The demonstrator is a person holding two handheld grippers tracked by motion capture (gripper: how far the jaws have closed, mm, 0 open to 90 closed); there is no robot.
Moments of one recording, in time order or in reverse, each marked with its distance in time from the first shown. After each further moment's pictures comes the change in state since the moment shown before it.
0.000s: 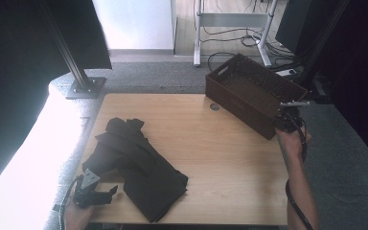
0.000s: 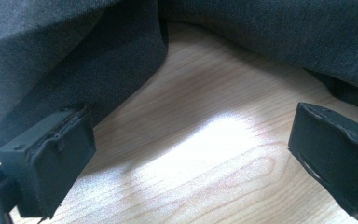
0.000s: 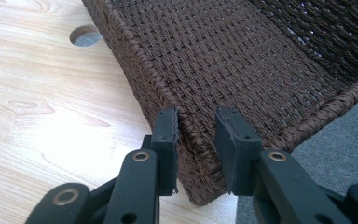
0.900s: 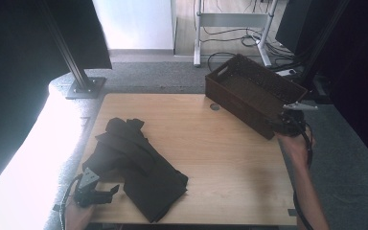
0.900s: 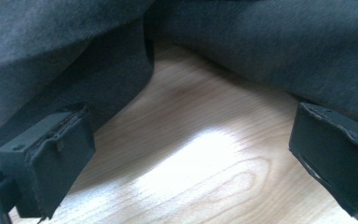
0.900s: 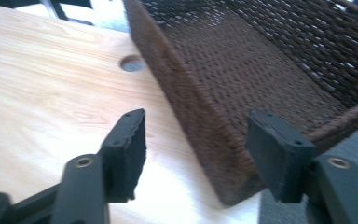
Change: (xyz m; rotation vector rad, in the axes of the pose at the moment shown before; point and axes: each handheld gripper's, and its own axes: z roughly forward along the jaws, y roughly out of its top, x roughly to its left) left arm 0.000 0.006 -0.003 -0.050 -0.069 -0.027; right arm 0.024 -0.002 -0.051 -0.126 0.092 -0.042
